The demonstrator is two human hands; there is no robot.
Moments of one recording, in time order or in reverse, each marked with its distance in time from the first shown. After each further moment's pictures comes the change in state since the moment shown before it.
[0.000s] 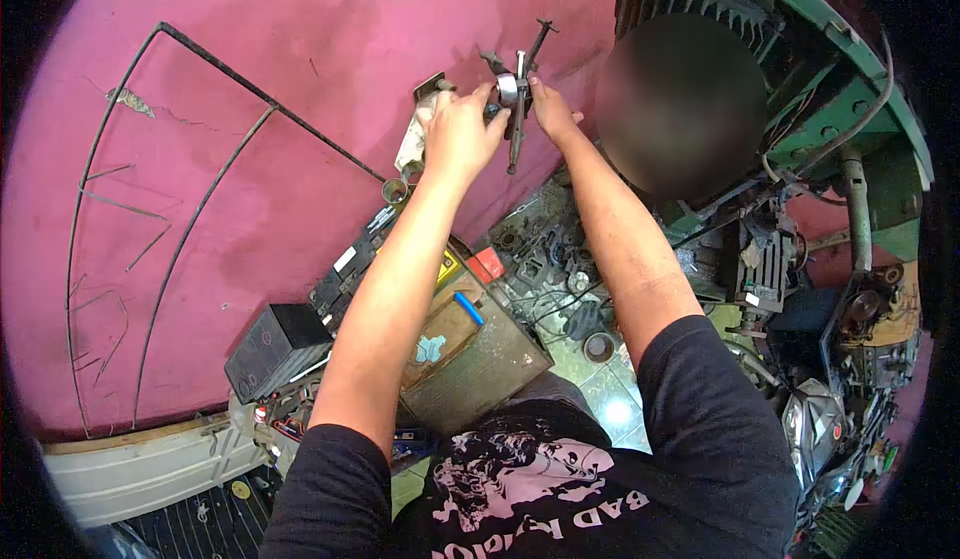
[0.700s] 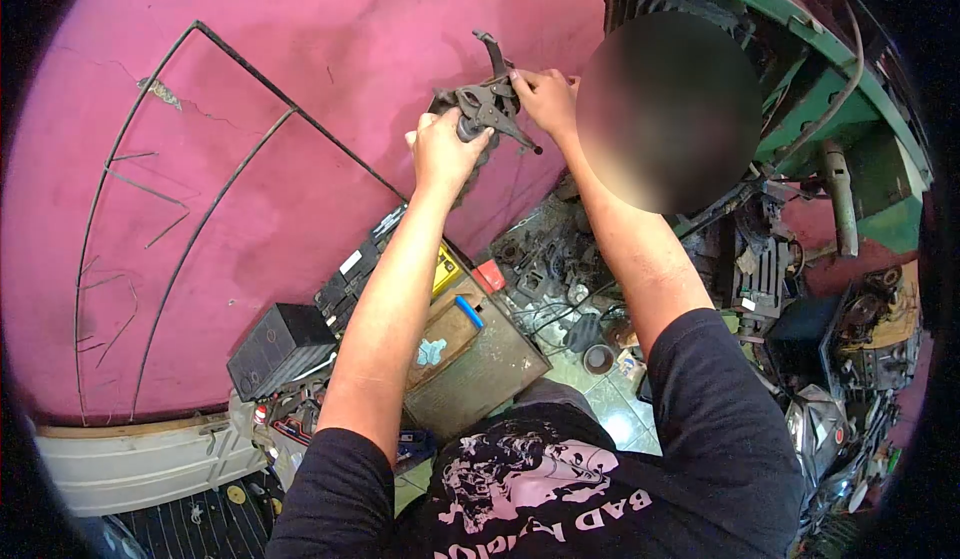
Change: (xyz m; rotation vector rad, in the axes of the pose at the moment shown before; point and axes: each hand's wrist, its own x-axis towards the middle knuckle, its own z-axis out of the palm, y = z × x) left_hand -0.015 -0.019 -0.006 -0.118 0.075 -0.168; right_hand -0.027 -0.051 -0.043 -0.281 0.282 -0.500
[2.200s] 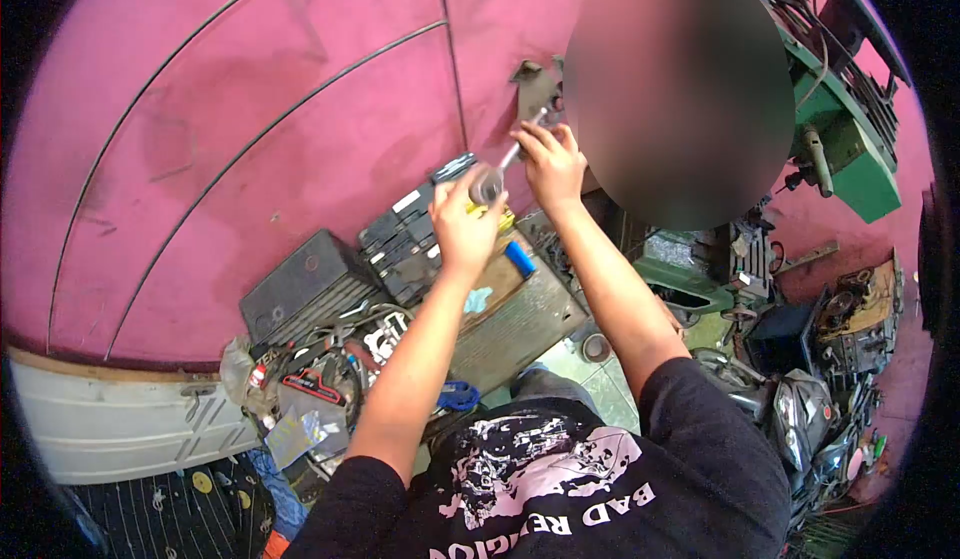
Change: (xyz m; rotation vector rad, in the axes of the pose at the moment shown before) left_hand -0.222 -0.060 -0.152 -0.375 0.335 -0.064; right_hand -0.212 -0.202 -0.001 -0.224 0.429 -0.399
